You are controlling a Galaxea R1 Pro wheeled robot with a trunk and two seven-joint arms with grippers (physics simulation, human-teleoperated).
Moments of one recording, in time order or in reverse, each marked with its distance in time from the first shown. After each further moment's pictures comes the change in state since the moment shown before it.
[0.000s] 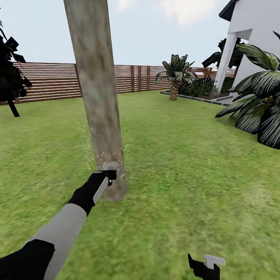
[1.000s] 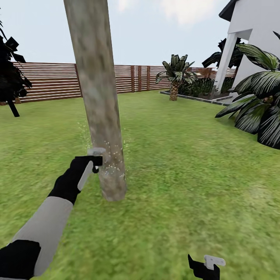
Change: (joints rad) left arm -0.034 0.098 0.072 -0.263 -0.042 0.246 -0.007; right arm 0.000 -0.001 0.000 0.006 0.001 0.001 -0.001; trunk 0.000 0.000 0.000
